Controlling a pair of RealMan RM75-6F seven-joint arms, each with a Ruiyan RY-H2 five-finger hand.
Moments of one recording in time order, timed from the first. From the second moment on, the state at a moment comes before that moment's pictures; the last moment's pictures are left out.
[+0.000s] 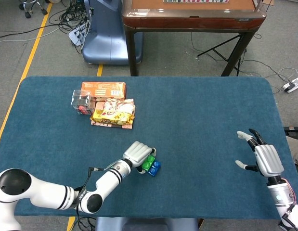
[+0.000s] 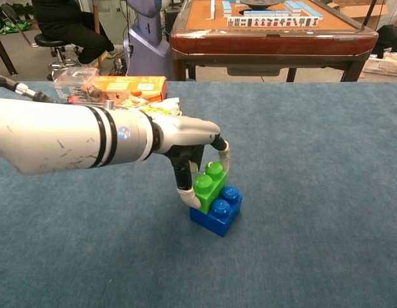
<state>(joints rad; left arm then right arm) -1.24 -1.60 -0.13 -1.71 0.47 0.89 0.69 0.21 -1.23 0.05 -1.40 -1.54 1.39 0.29</state>
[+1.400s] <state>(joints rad) -0.95 -1.47 -0.24 -1.82 0.56 1.18 0.31 0.41 -1.15 0.16 -1.66 -1.50 1.18 0.28</state>
